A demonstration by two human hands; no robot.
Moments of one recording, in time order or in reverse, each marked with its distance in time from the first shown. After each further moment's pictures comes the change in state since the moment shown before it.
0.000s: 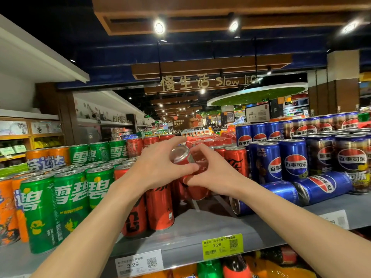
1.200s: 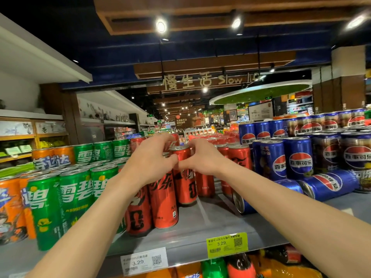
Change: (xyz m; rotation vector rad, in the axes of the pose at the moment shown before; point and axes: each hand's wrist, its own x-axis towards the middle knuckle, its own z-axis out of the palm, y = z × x) left_hand 0.004 -0.013 -0.007 0.066 0.062 -0.076; right_hand 0.046 -0.016 0.011 -0.154 0.019 0.093
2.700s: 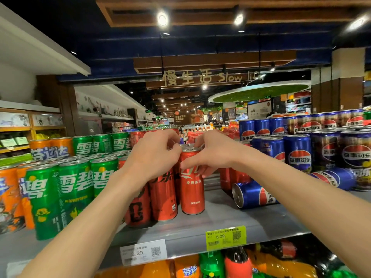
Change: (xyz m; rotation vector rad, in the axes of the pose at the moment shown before) left_hand 0.001 -0.003 0.009 -0.022 0.079 0.039; right_hand -0.031 -0.026 -0.030 -0.076 -0.194 0.136
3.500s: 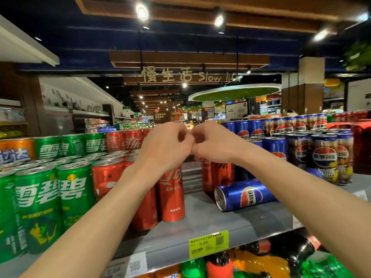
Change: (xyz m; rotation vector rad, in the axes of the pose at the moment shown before) left_hand 0.030 0.038 0.026 -0.200 0.047 0.125; right_hand -0.006 0.007 -0.031 -0.228 0.147 -0.156
